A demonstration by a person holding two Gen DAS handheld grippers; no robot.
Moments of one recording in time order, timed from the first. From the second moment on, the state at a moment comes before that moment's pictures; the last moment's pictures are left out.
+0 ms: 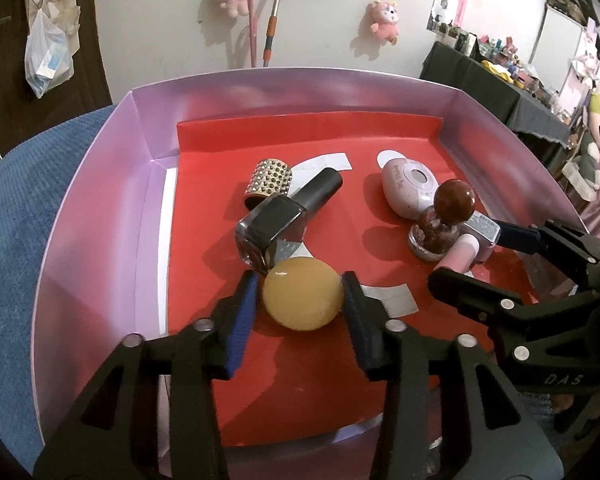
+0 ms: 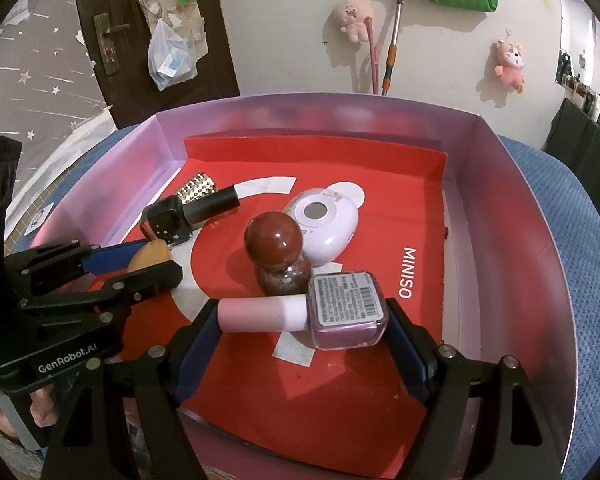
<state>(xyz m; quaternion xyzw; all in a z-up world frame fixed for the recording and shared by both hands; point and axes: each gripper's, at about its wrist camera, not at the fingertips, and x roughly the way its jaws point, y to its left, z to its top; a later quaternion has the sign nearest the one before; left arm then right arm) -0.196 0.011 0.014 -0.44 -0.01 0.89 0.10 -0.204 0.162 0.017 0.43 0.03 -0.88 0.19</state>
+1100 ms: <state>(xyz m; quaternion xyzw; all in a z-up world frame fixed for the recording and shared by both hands) -0.172 0.009 0.042 -0.40 0.01 0.91 0.08 -0.186 0.168 0.028 0.41 0.02 -0.89 0.20</state>
